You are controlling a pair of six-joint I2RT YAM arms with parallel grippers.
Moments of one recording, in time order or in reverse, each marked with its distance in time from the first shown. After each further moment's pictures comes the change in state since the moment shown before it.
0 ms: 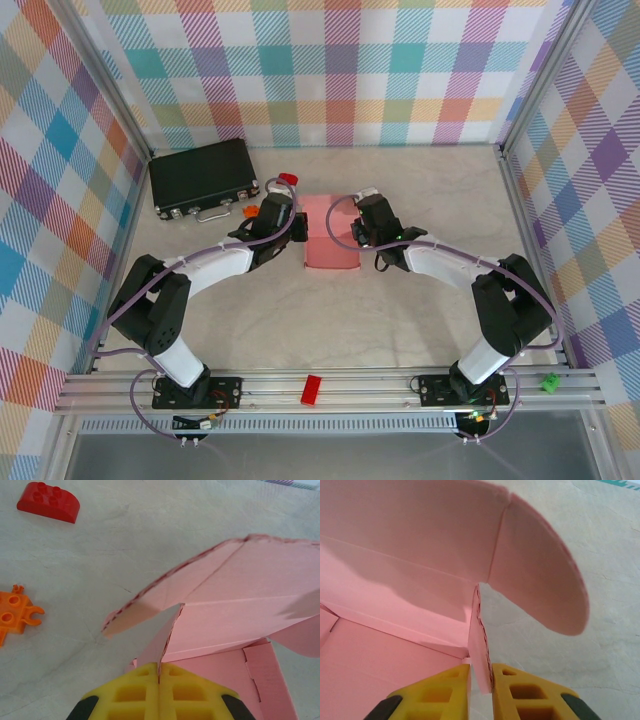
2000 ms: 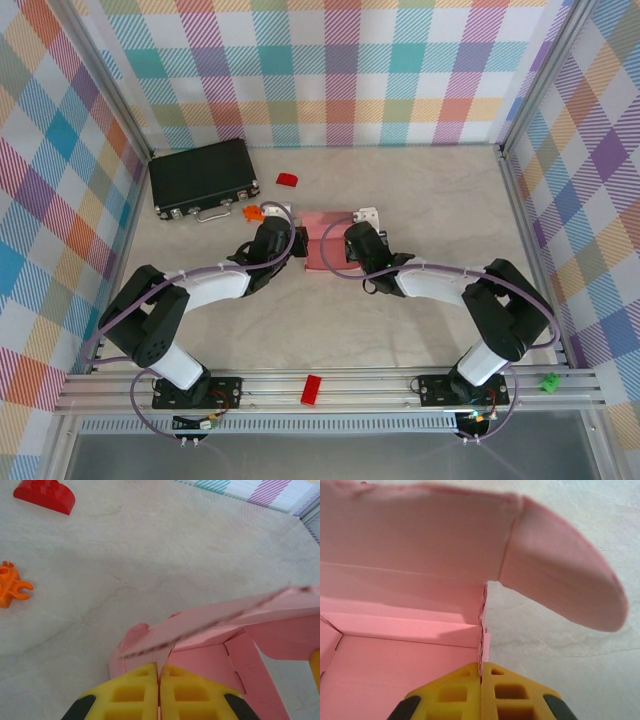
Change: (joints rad) left arm -0.063 -0.073 -0.234 0.275 -0.053 -0.079; right arm 0.142 -0.008 -0.183 0.232 0.214 0.213
